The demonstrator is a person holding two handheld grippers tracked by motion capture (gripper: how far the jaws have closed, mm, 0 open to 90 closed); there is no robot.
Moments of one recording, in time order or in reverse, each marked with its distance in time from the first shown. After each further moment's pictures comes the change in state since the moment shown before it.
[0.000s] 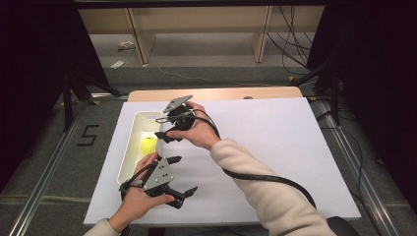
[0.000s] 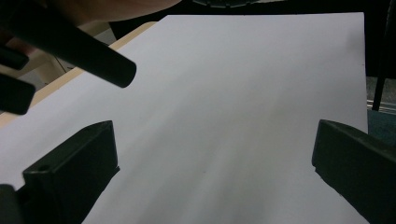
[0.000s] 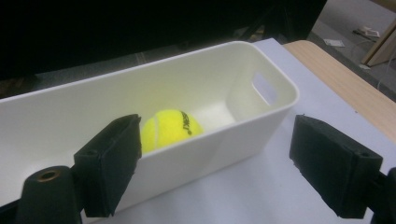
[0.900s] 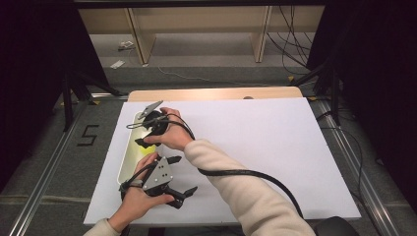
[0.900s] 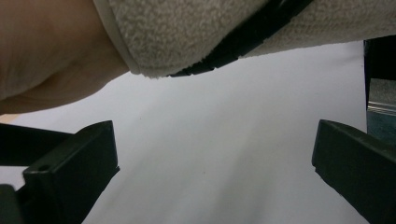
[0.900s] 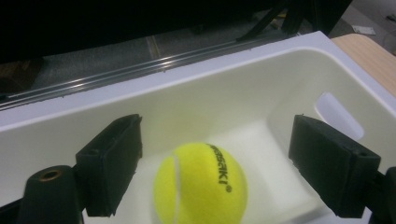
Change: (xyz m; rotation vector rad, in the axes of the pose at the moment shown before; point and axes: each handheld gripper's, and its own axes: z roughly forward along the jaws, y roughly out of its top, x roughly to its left) left arm 0.000 0.000 0.000 -0.004 -0.001 -0.001; right arm 0.025 0.022 0.073 0.072 0.046 -0.026
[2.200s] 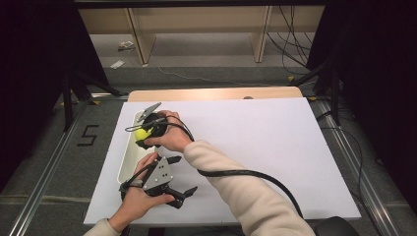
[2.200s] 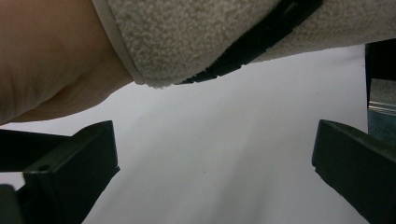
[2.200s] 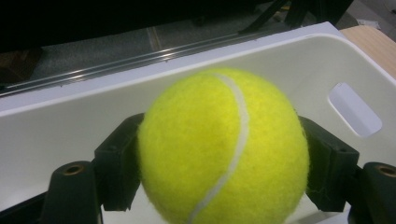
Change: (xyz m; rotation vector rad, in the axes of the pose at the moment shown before) left arm 0.000 0.000 0.000 0.002 0.002 -0.001; right arm 0.003 -0.004 0.007 0.039 0.003 -0.013
